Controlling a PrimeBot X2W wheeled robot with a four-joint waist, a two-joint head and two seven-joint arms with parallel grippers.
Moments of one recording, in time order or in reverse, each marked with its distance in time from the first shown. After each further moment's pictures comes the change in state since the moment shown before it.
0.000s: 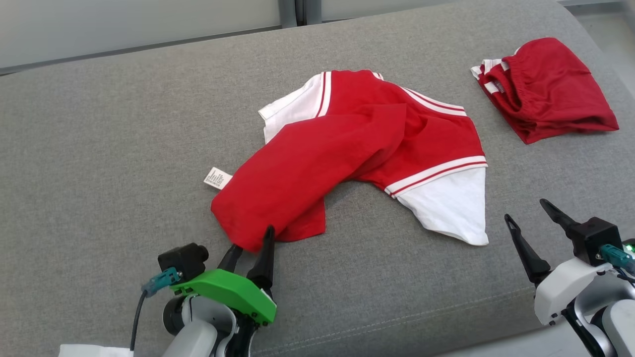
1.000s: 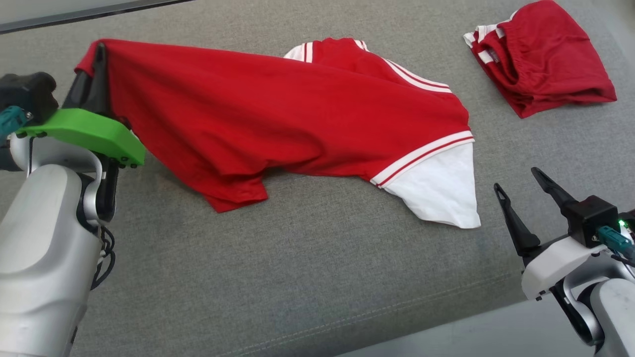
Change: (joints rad) left arm -0.500 0.287 0.084 0.085 0.228 0.011 -0.044; right arm -0.067 0.047 -0.015 -0.047 -0.034 0.000 -0.032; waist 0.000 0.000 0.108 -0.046
